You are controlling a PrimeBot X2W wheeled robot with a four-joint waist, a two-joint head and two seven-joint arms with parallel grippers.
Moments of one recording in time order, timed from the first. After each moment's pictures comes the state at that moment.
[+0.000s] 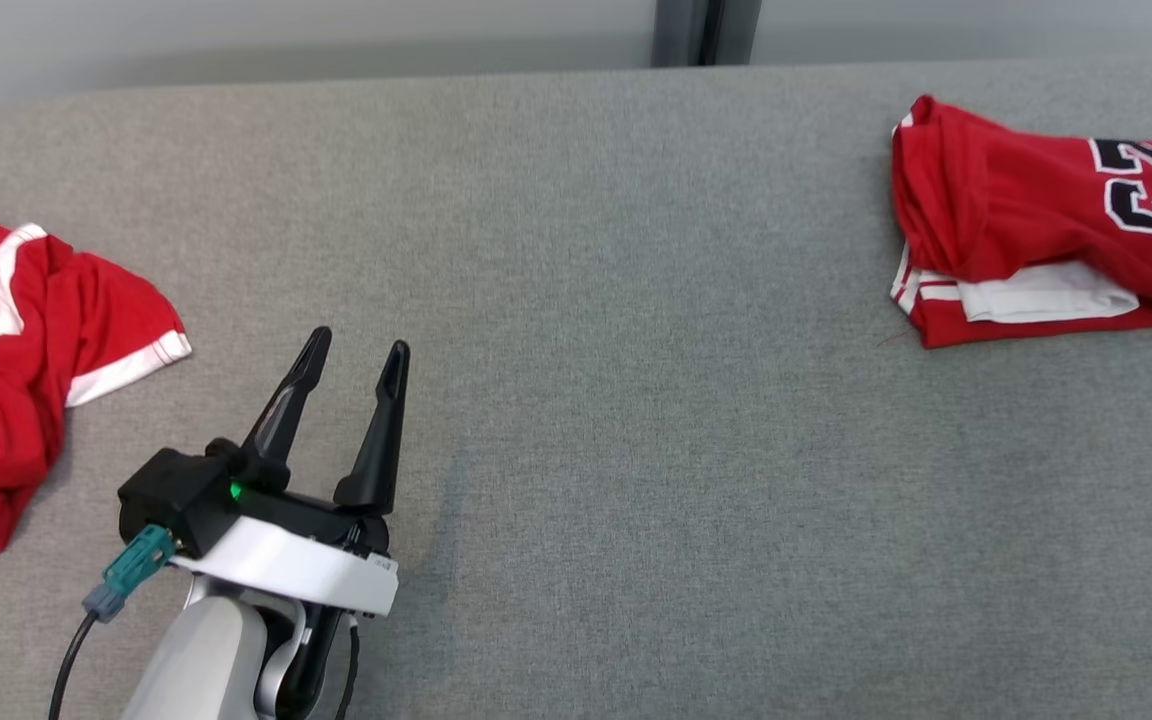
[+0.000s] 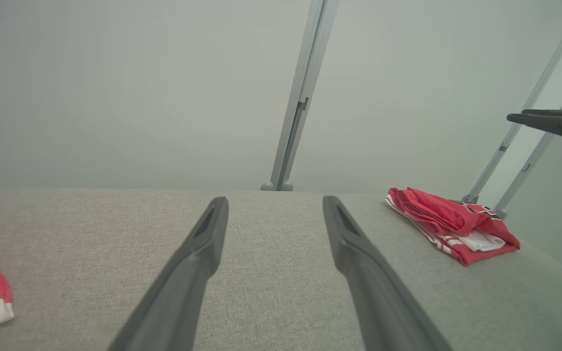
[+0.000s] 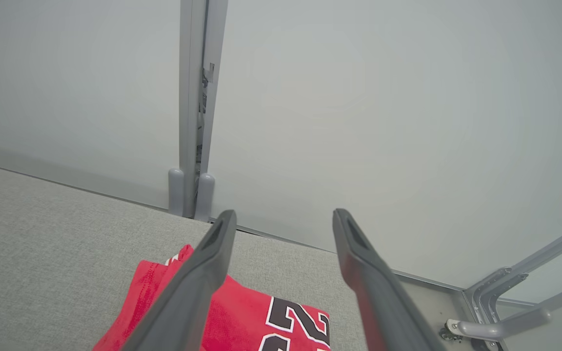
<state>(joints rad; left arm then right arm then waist) -0.25 0.14 -0.24 0.18 -0.42 -0.13 -0.26 -1.29 -0.53 1.02 1.15 0.82 0.13 -0.16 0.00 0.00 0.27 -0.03</state>
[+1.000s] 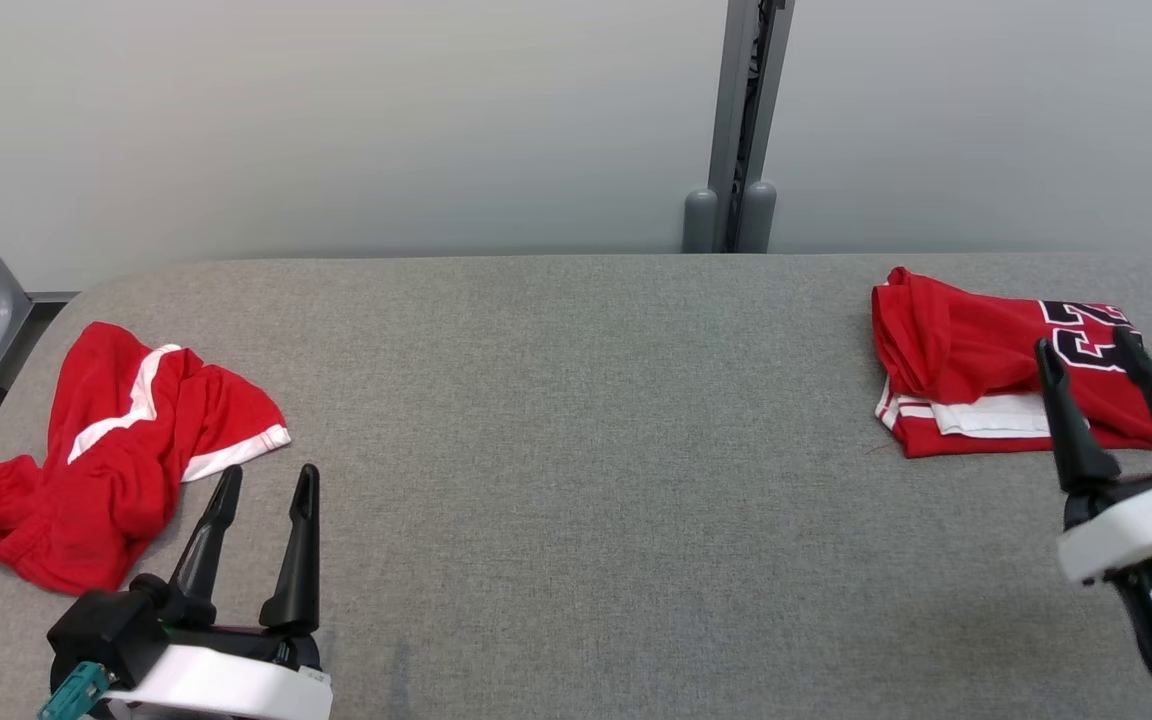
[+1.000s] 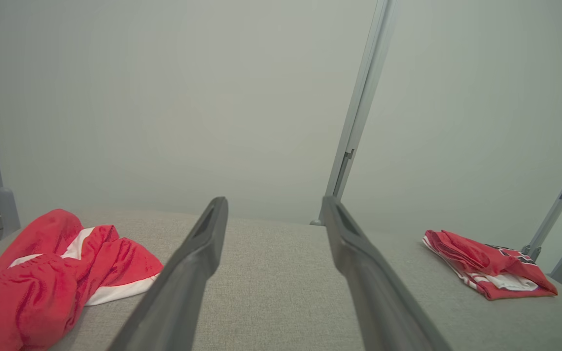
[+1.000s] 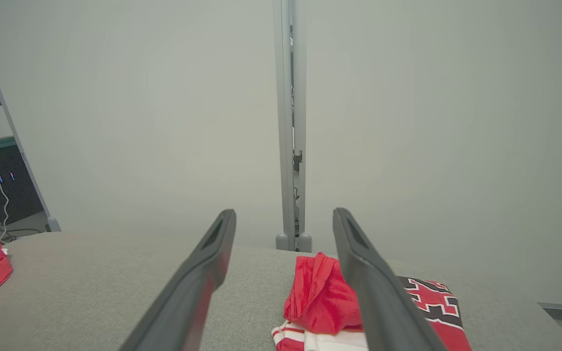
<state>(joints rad) 0.00 0.12 -0.07 0.13 -0.40 -0.11 -0.26 -0.35 -0.42 0.23 0.41 0.53 0.13 -0.26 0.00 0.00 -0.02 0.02</state>
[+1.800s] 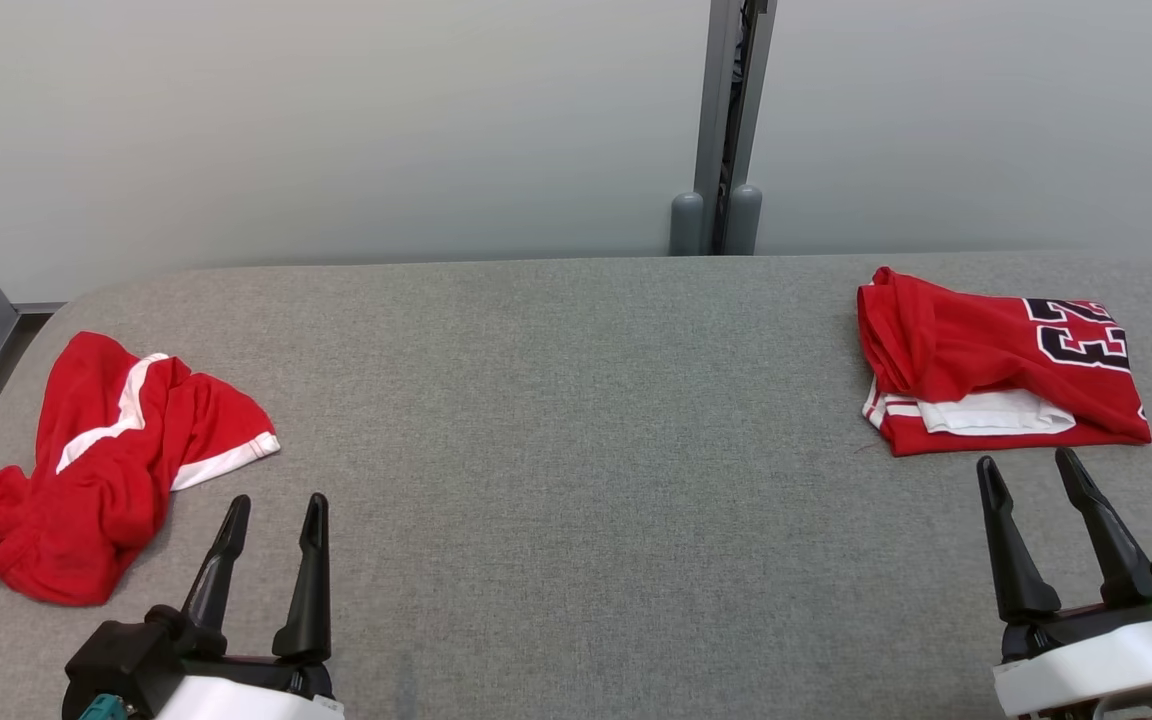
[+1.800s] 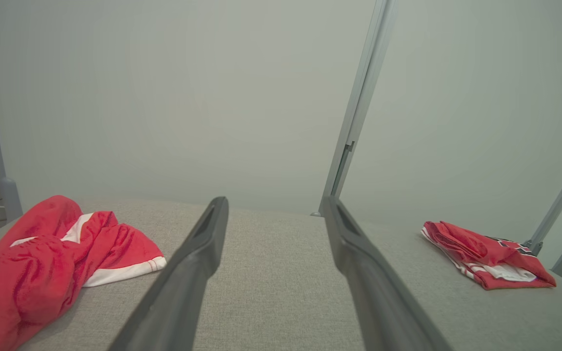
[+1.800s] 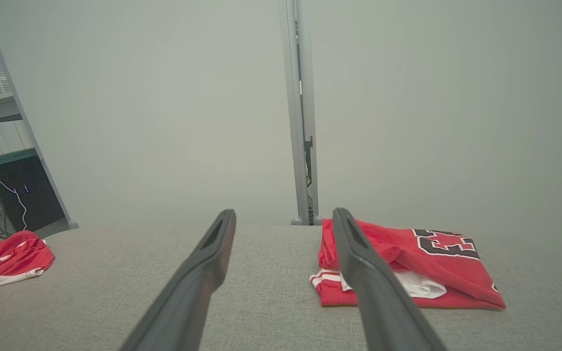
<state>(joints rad) 0.05 0.07 -0.04 0.11 -0.34 -0.11 -0.26 -0.01 -0.19 0.07 0.12 0.33 0.13 -0.26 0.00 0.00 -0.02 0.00</state>
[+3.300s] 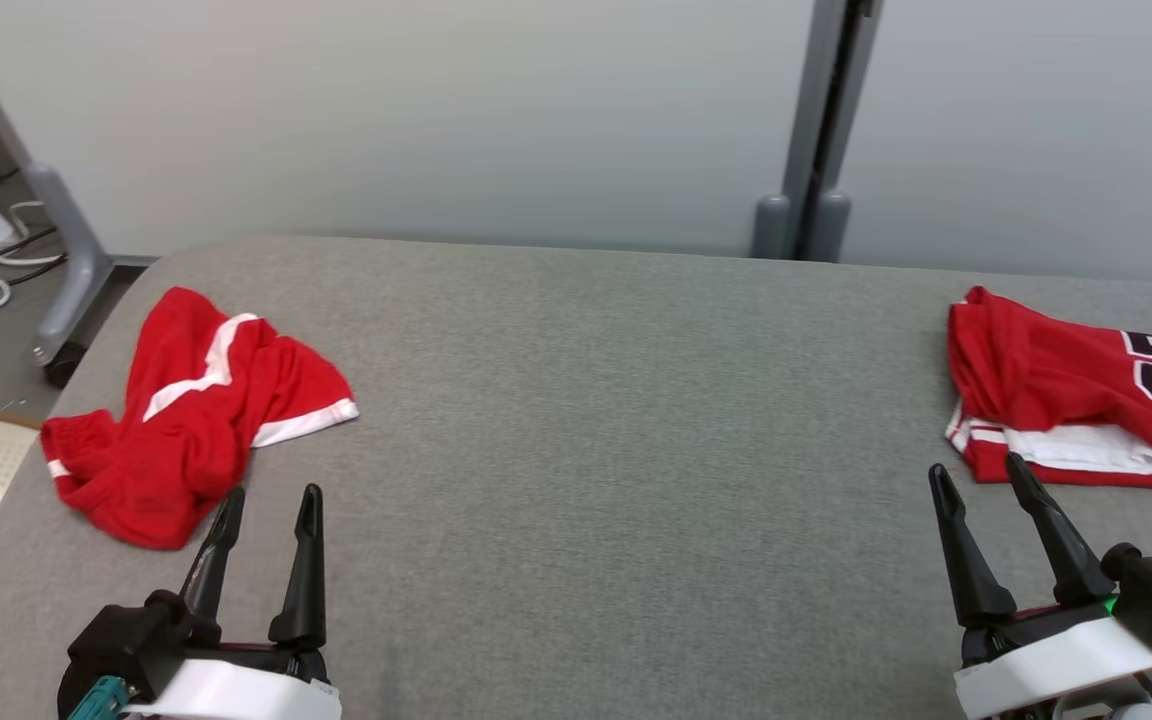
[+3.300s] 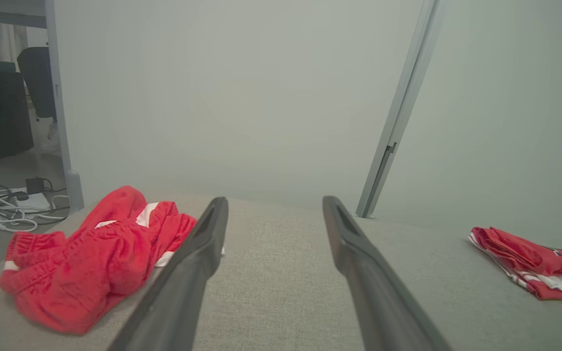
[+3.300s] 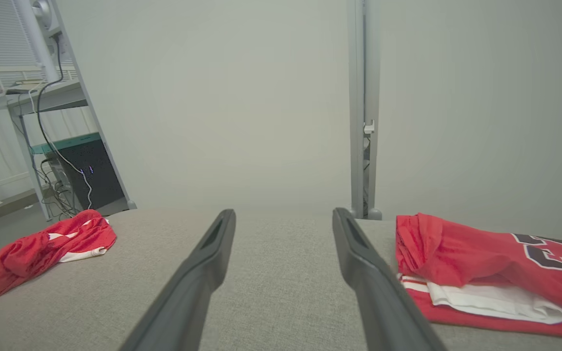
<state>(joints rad) 0.02 0.06 -0.02 0.16 -0.31 -0.12 -0.26 -0.03 -0.19 0.14 0.15 0.35 0.13 -0.26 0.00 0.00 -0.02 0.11</state>
